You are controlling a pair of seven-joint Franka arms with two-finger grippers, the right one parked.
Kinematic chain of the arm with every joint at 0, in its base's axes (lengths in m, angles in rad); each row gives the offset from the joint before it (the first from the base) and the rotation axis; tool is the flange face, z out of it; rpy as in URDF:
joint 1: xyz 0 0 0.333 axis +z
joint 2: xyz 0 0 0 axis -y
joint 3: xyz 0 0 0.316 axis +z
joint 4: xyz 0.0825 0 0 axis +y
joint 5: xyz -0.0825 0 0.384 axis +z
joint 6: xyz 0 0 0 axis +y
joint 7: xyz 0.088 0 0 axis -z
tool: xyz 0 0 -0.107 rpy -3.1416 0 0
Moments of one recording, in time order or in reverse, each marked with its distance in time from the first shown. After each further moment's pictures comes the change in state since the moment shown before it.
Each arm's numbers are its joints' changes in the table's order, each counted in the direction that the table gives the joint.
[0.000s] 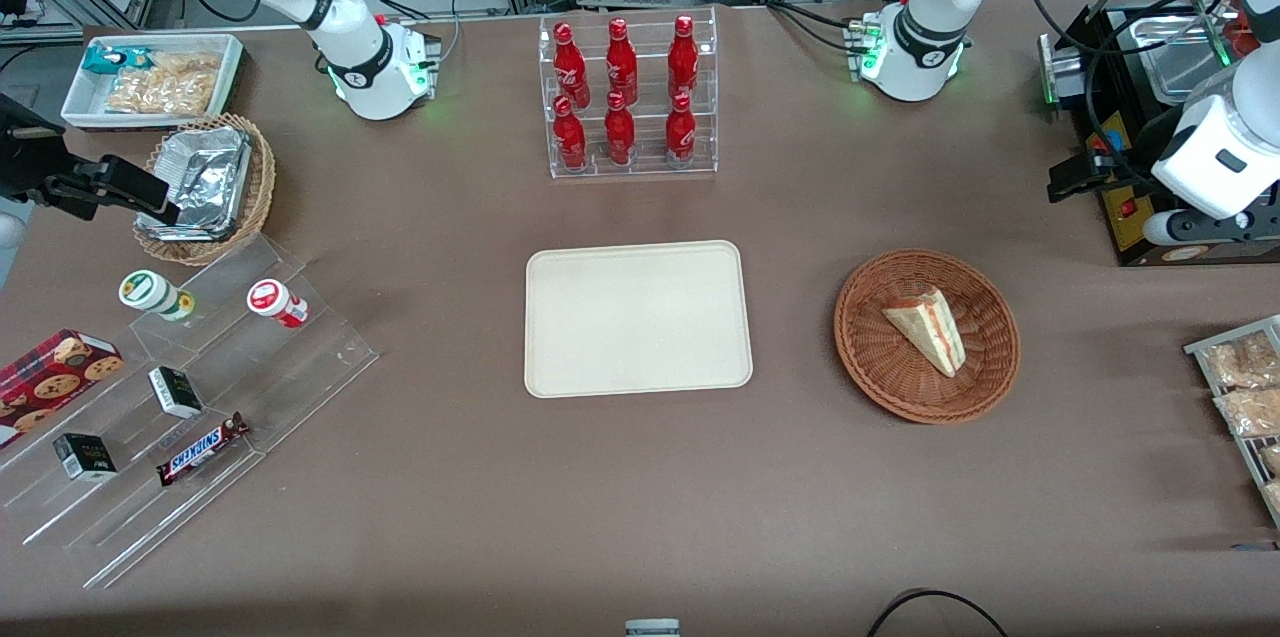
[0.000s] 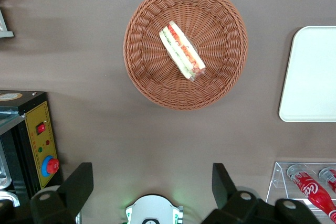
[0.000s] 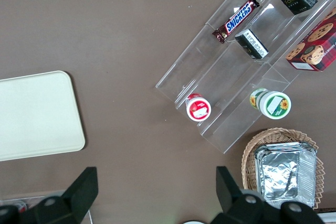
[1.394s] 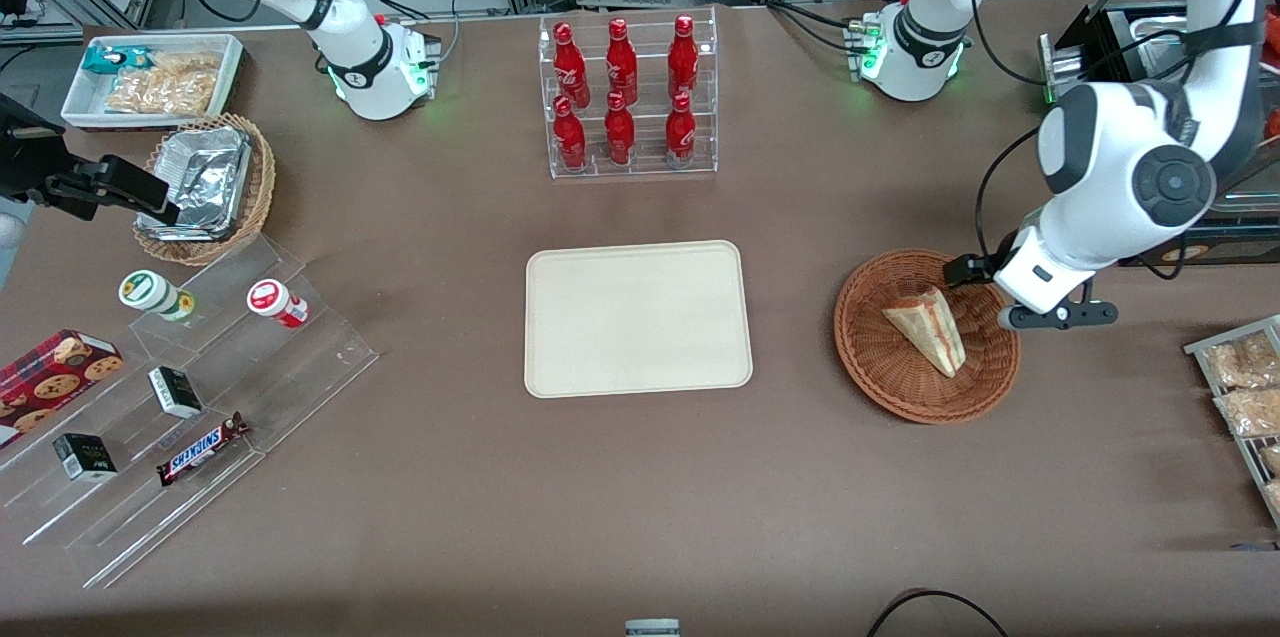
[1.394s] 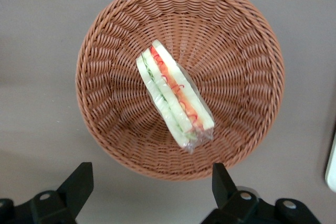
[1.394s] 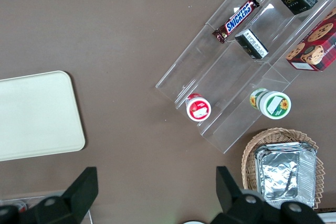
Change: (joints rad) arm -0.054 -0.094 -0.005 0.492 0.005 -0.673 -0.106
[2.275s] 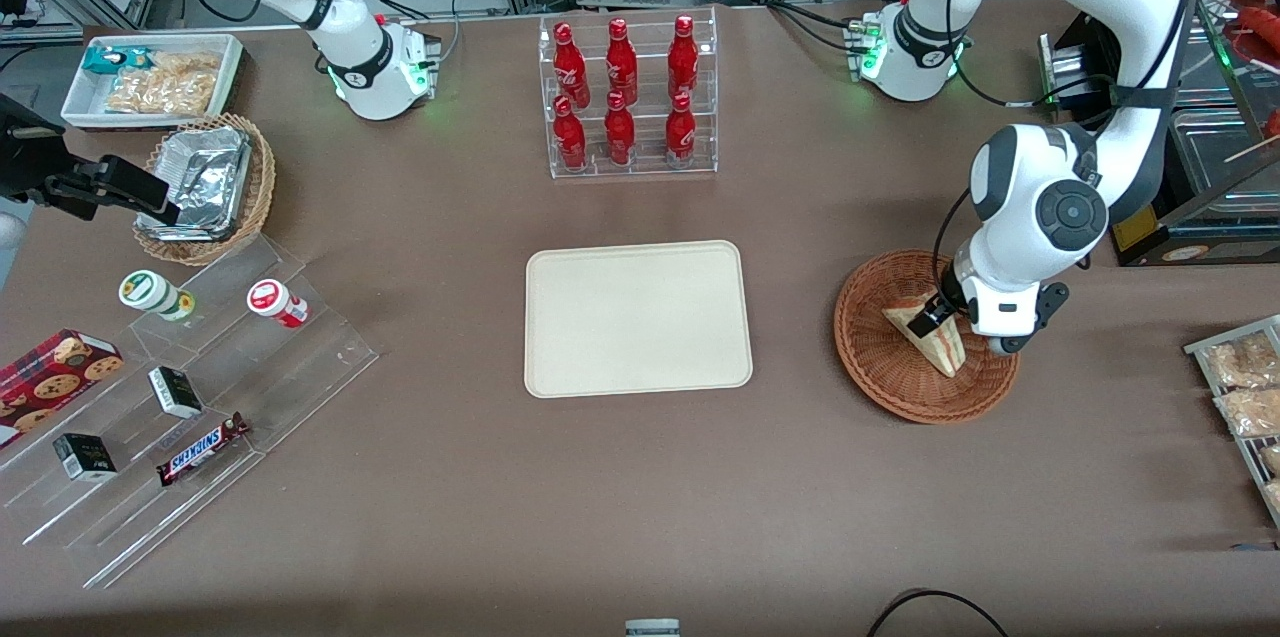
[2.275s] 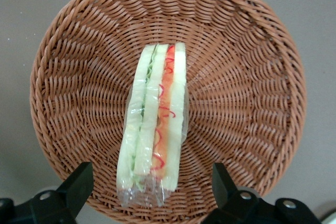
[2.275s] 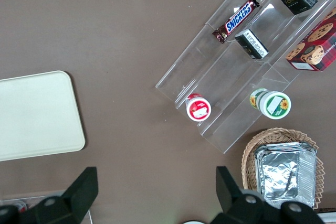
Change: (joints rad) arm -0.064 -0.124 0.006 0.043 0.002 -0.199 -0.712
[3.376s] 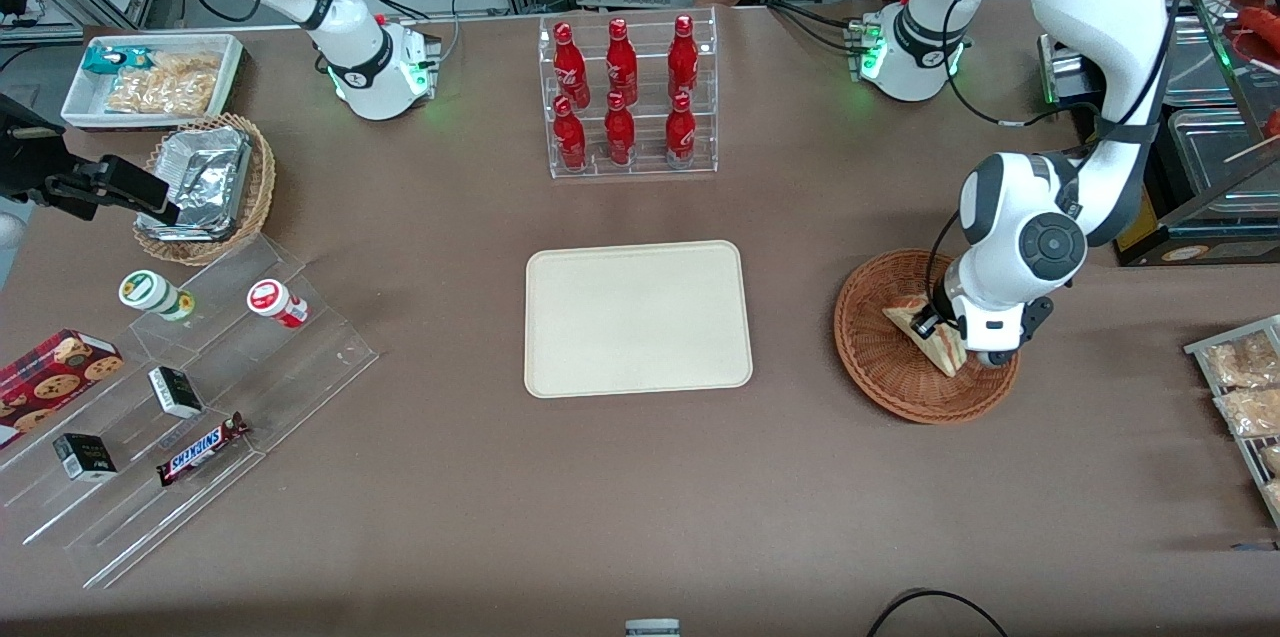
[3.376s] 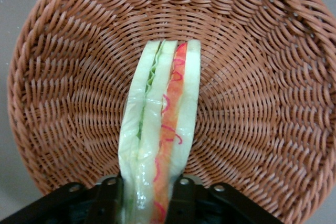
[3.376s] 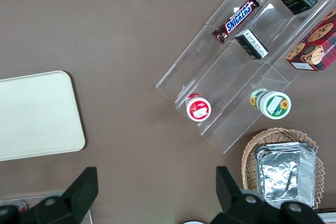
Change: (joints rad) arm 0.005 -0.076 0.003 -0.032 0.001 0.004 0.028
